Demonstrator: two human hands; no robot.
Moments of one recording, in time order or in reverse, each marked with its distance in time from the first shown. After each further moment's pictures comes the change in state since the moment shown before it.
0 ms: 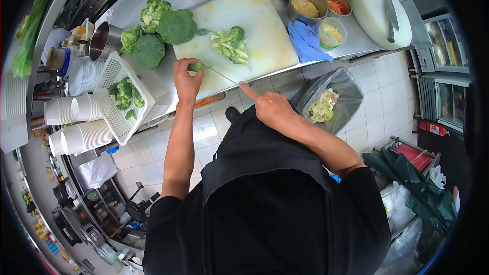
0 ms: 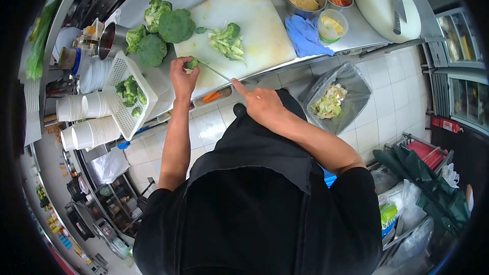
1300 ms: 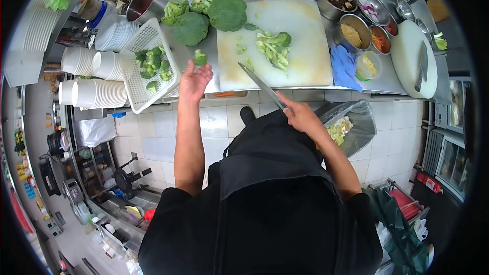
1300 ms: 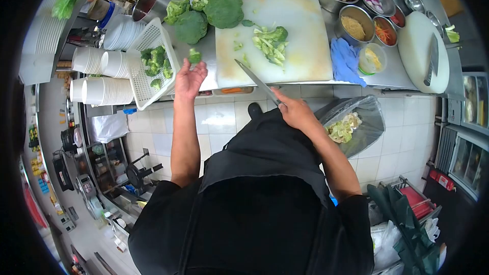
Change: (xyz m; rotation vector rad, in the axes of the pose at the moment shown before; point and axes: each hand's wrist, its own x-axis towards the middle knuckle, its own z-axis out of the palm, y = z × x) left_hand -0.030 -0.050 -0.081 -1.671 0.220 -0.950; right_hand 0.012 0.030 0.017 0.352 -0.264 0.132
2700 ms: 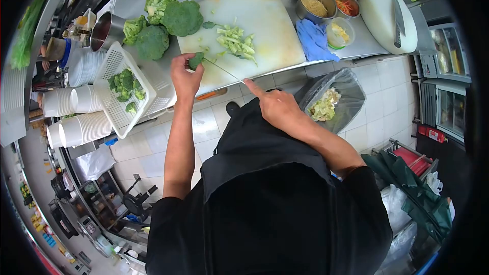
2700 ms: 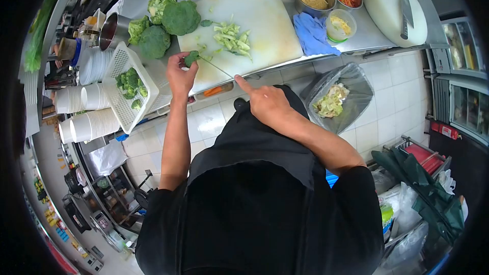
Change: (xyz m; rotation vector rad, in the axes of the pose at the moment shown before) left_hand 0.016 -0.063 0.057 1.667 -0.076 0.802; right_hand -0.027 -0.047 -0.007 -0.375 0.262 -0.140
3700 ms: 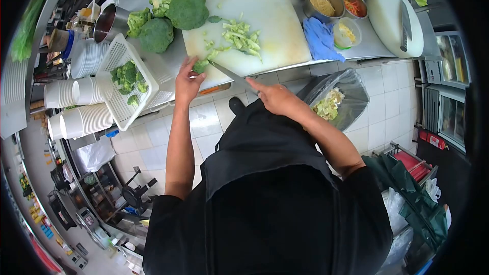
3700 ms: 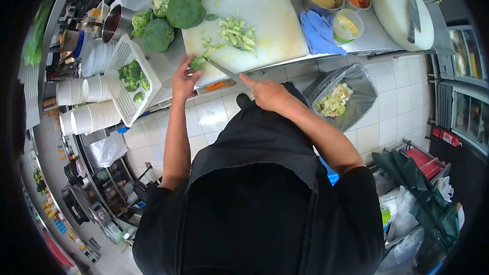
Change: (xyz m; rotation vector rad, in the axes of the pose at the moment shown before) left_hand -0.034 -0.039 -0.007 -0.273 -0.190 -0.235; right_hand 0.024 0.034 0.036 0.248 -0.242 0.040
